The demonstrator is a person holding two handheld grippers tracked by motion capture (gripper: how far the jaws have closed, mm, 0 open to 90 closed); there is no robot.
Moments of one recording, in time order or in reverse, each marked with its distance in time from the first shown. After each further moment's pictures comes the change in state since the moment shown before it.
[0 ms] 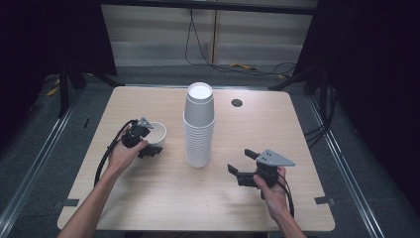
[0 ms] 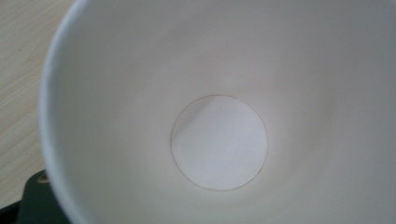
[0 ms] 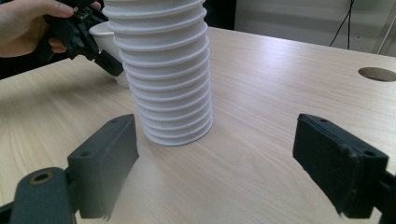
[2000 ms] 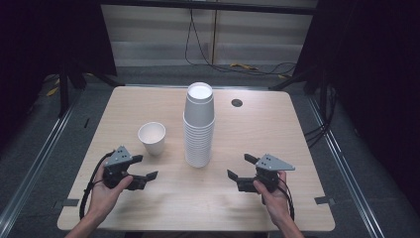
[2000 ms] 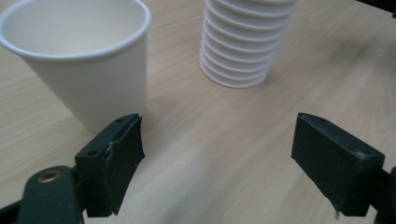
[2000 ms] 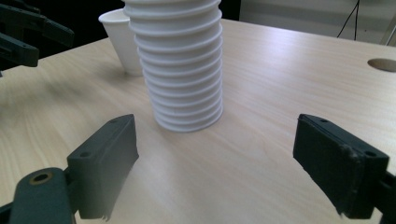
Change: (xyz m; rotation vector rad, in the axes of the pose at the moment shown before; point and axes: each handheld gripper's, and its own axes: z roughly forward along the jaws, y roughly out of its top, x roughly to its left) left arm -0.081 -0.073 -0.073 -0.334 -0.088 -0.073; right arm 0.010 -0.005 -0.009 0.032 0.010 -0.005
